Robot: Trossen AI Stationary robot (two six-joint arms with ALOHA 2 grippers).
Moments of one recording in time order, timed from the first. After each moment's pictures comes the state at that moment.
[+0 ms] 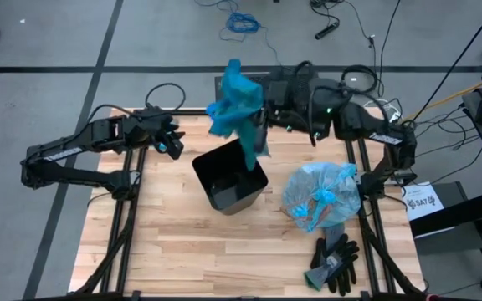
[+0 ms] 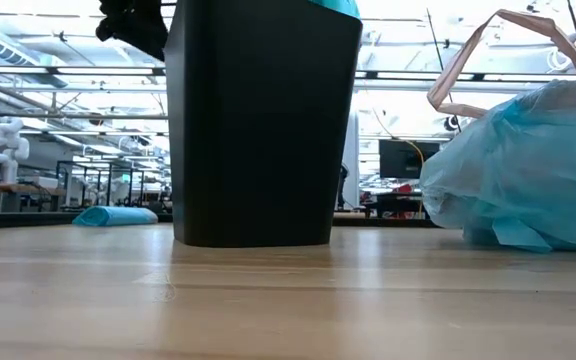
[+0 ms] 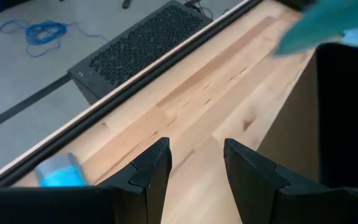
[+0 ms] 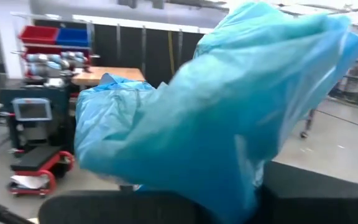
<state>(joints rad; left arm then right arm) 0.28 0.93 1.13 -0.91 -0.33 -0.35 0.02 1.69 2.18 -0.41 0.26 -0.05</state>
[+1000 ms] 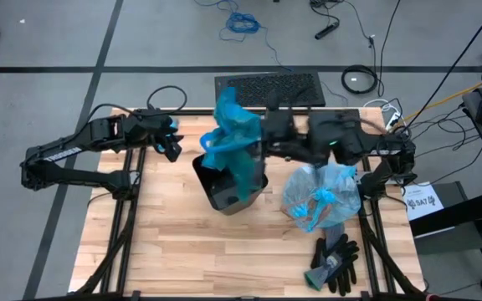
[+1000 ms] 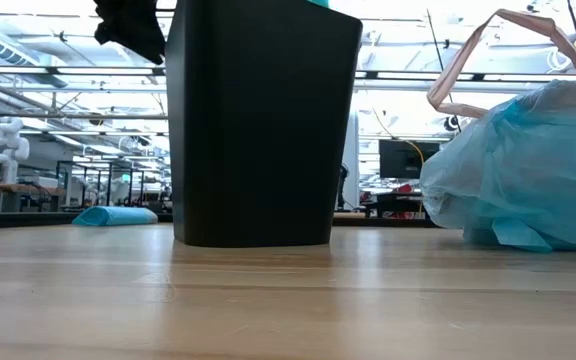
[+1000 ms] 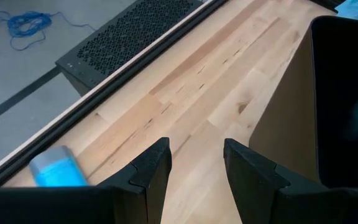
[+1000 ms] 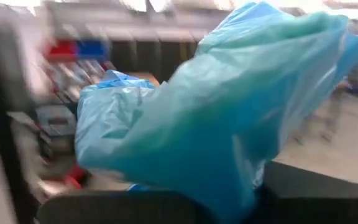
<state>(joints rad) 0.31 0.92 1.13 -0.96 -0.26 -0.31 0.20 1.73 2.18 -0.35 0.40 -0.01</state>
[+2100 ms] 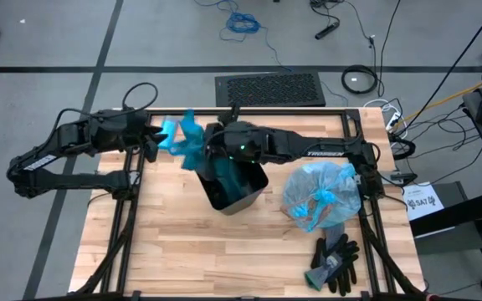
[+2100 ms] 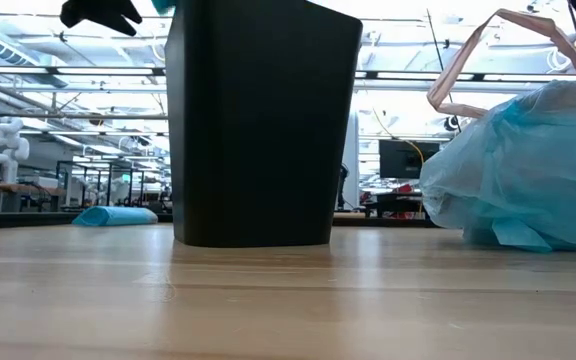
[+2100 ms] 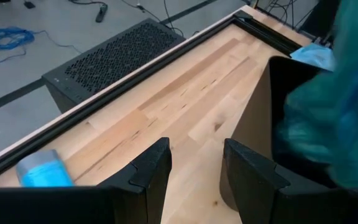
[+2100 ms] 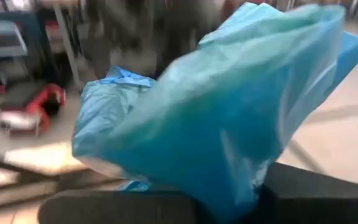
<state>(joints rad) 0.31 0.73 1.13 -0.99 -0.21 -0.36 0.03 2.03 2.18 -0.40 0.31 0.09</state>
